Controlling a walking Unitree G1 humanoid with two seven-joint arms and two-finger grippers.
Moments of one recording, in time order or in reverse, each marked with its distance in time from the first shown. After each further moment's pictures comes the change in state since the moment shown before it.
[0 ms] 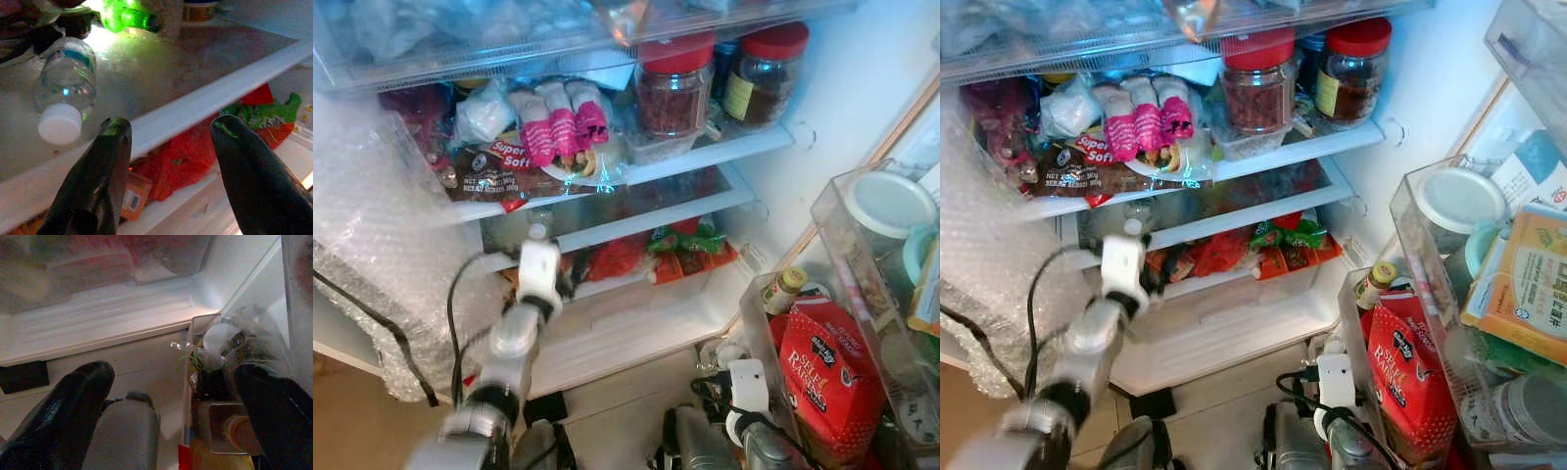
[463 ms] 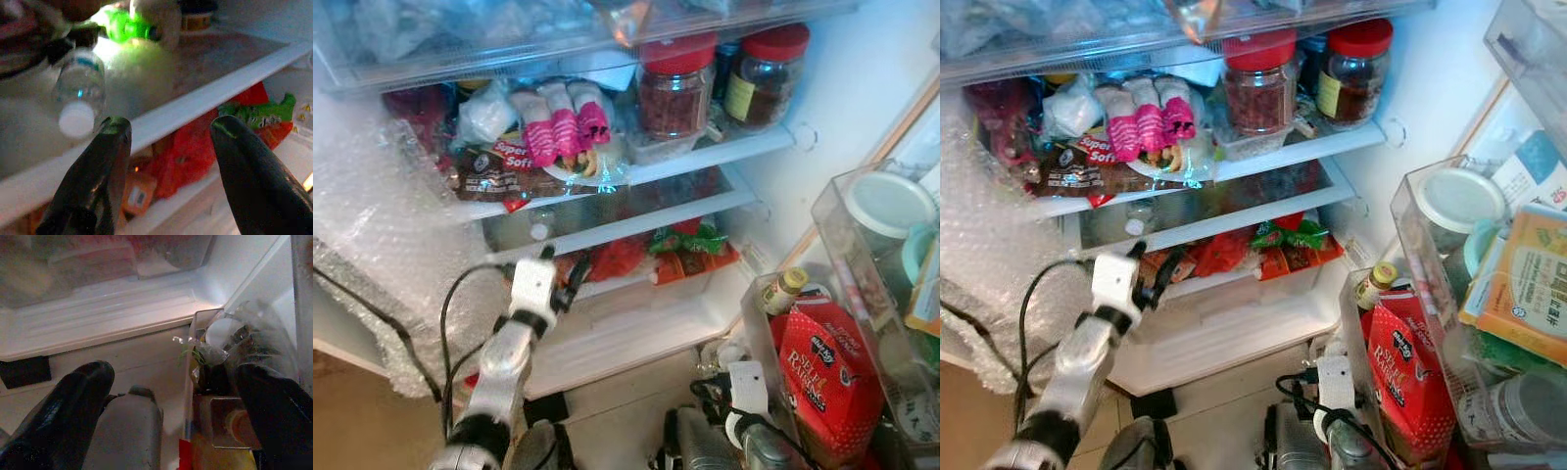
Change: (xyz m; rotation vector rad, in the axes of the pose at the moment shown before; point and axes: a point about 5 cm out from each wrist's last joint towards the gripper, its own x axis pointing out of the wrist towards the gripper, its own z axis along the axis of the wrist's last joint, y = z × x) left arm -0.022 0.002 0.001 0.029 -0.038 0.008; right arm 0.000 0.001 -0.003 0.001 0.024 0.002
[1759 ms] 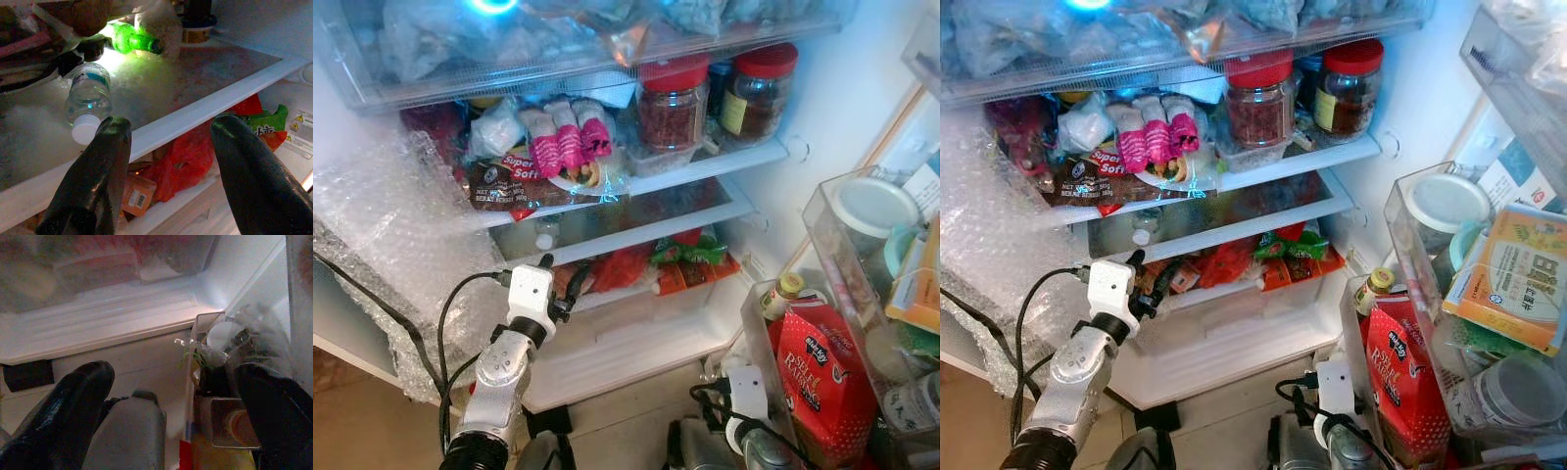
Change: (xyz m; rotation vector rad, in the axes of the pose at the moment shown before) left arm -0.008 -0.004 0.007 -0.041 0.026 0.005; right arm -0.002 0.001 -0.007 -0.003 0.038 -0.006
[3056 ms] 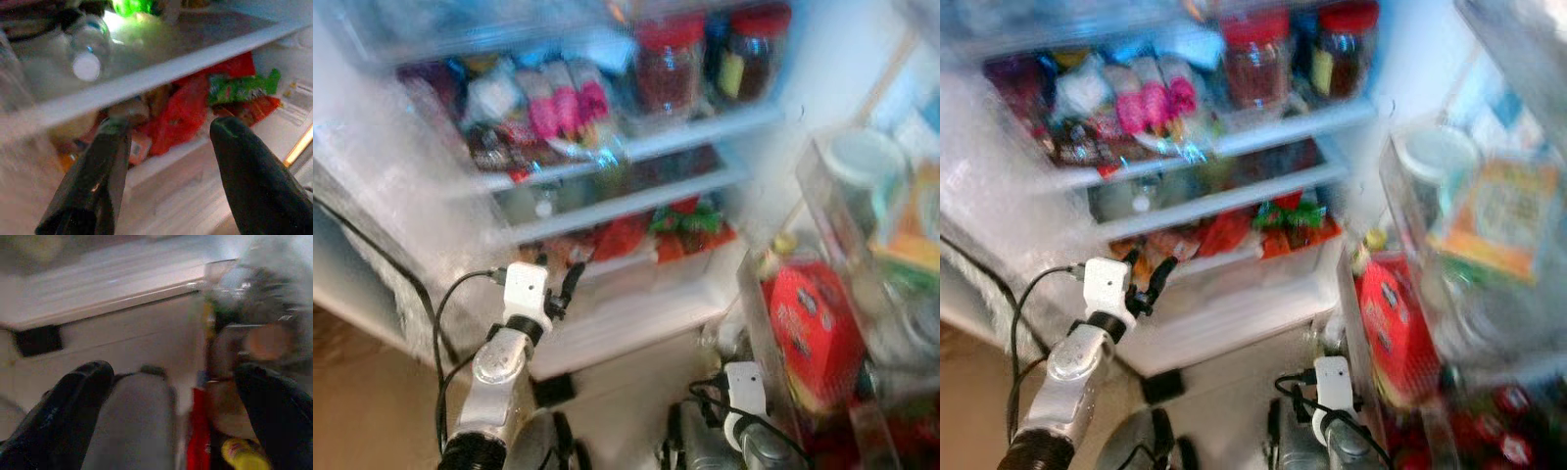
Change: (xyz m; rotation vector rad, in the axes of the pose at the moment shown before) left arm -0.002 0.001 -0.001 -0.018 0.028 0.030; right arm 0.003 0.007 0.006 -0.001 0.008 0.020
